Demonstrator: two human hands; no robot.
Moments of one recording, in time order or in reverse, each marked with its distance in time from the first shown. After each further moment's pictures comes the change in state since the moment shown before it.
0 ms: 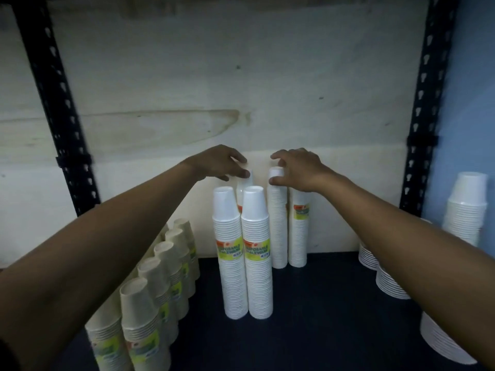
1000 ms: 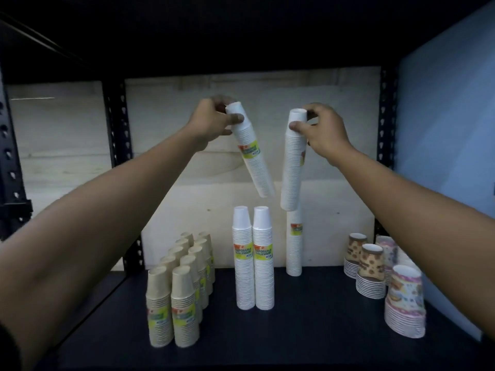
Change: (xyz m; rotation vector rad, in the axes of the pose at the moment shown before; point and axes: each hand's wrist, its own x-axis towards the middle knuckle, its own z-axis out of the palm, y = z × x) left_hand -0.135 0.131 -0.114 -0.442 0.512 0.328; right_hand -0.069 -0.073 -0.185 0.570 0.624 0.042
